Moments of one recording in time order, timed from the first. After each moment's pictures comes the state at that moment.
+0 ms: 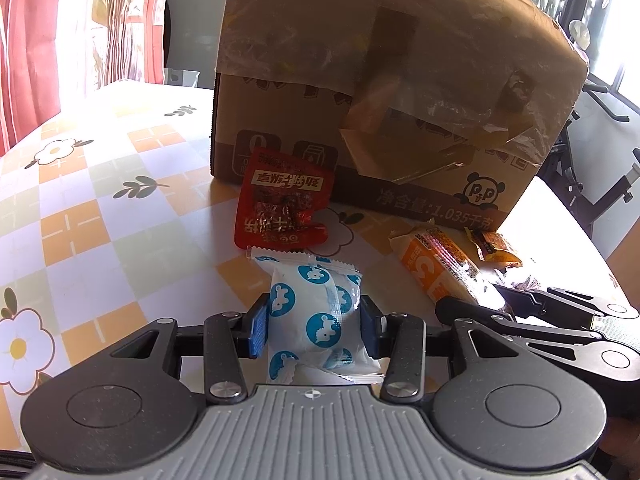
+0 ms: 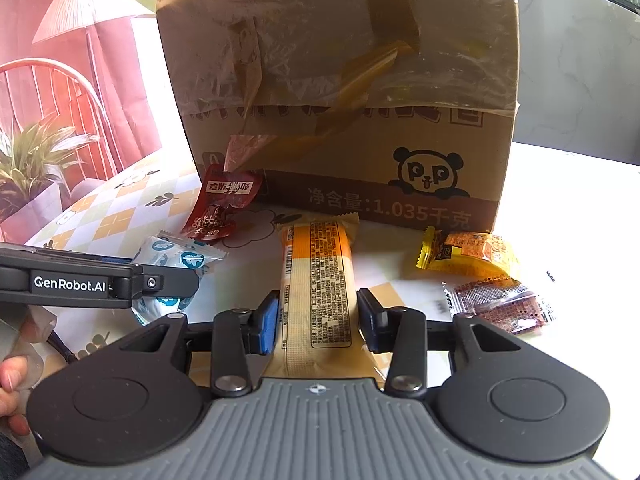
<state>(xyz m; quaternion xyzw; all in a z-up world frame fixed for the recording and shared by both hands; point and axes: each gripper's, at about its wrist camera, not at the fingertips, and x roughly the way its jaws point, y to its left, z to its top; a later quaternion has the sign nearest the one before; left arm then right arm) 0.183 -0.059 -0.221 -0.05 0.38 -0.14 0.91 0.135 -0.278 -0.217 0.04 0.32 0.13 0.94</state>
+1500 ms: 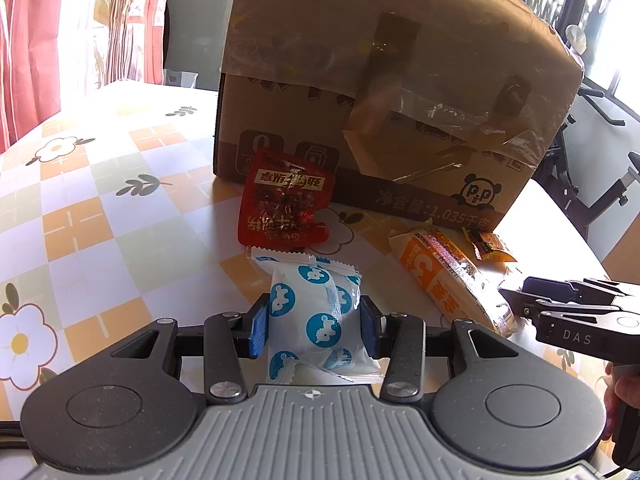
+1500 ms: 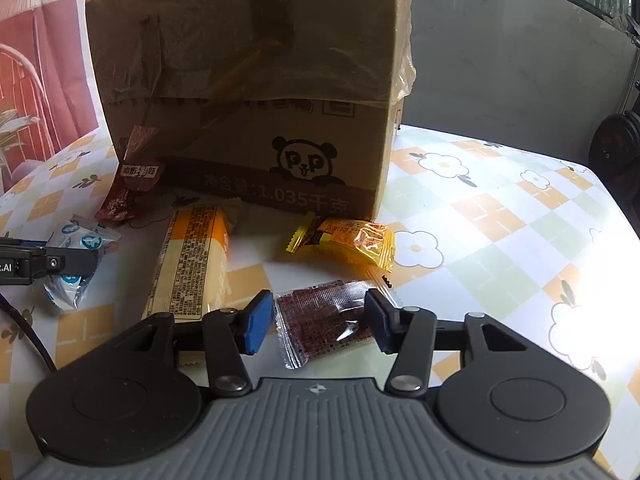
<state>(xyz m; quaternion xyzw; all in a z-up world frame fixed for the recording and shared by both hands) 0.179 -0.054 -0.221 -0.05 0.38 -0.15 0.91 0.132 -0.317 -0.208 -0.01 0.36 0.05 0.93</state>
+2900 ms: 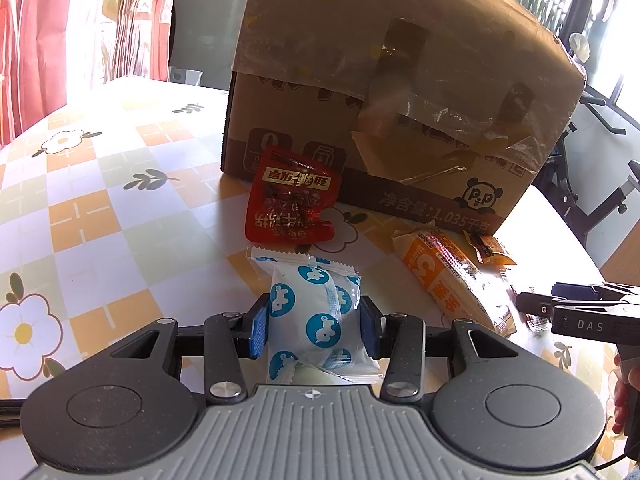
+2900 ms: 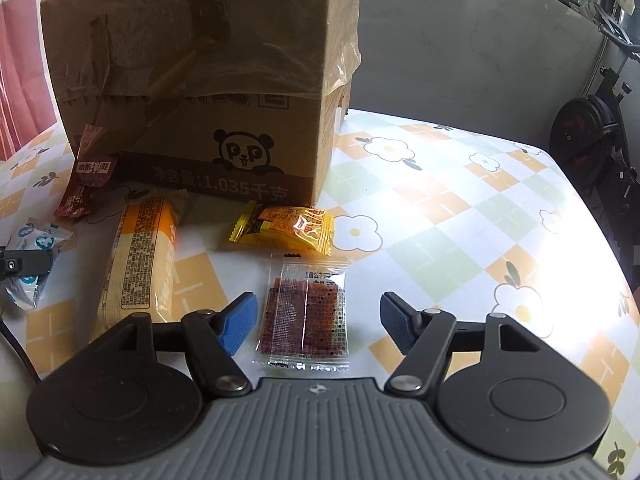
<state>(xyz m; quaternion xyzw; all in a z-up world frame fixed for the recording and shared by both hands) 0.175 -0.047 -0.222 -0.07 0.38 -0.15 0.91 0.134 -0.338 -0.198 -0.01 0.38 -0.01 0.92</state>
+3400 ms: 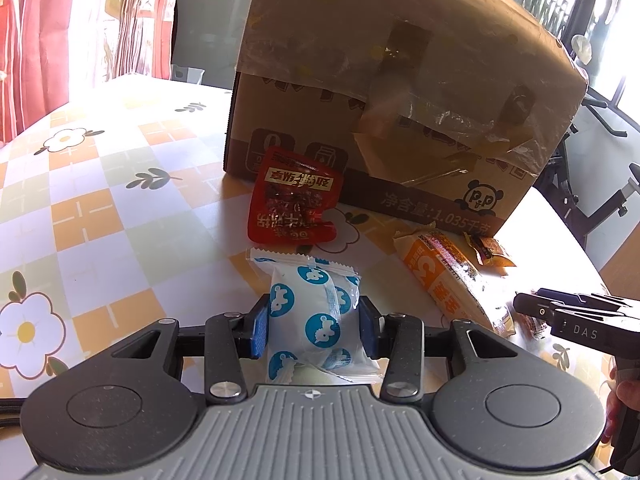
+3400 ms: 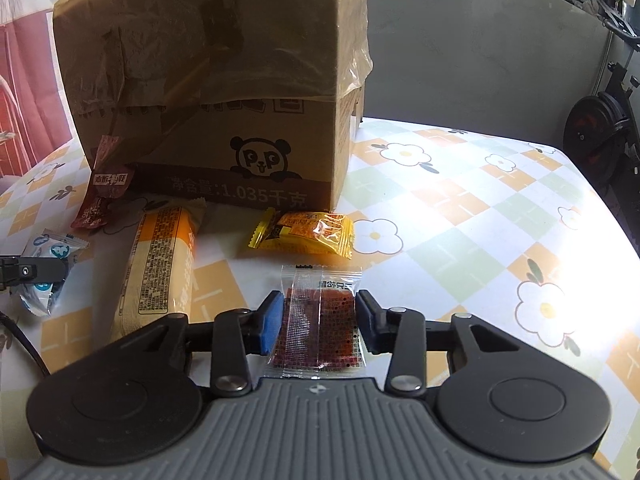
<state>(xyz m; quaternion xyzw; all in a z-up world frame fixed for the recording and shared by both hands) 0.174 -0.045 -0.219 -0.07 0.38 -0.15 0.91 0.128 -0.339 -0.203 0.01 0.36 0.01 0.93</state>
